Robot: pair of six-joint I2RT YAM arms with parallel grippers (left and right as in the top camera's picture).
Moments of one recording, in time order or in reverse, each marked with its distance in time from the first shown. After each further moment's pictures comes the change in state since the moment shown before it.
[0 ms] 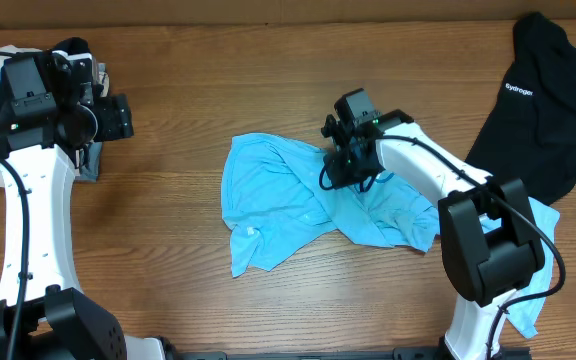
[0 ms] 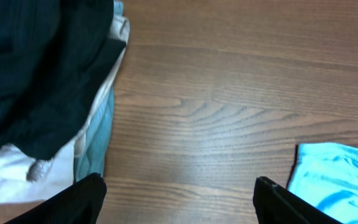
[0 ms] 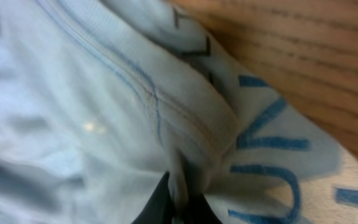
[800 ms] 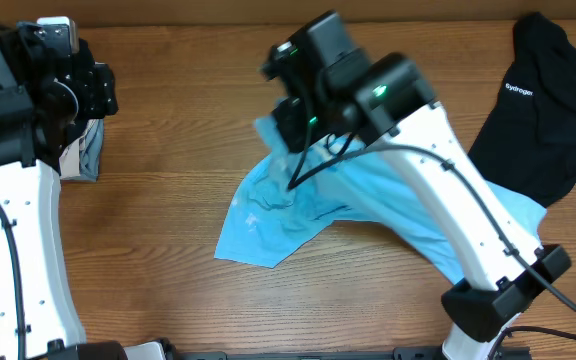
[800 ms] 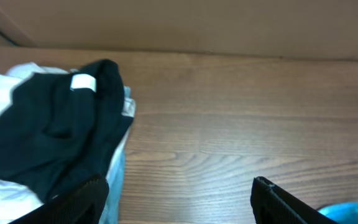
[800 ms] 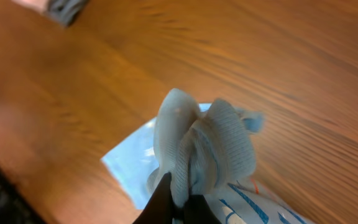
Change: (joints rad) left arm -0.007 -0.111 0.137 -0.011 0.035 0.027; right arm 0.253 -0.114 0.729 -0.484 0.007 0.008
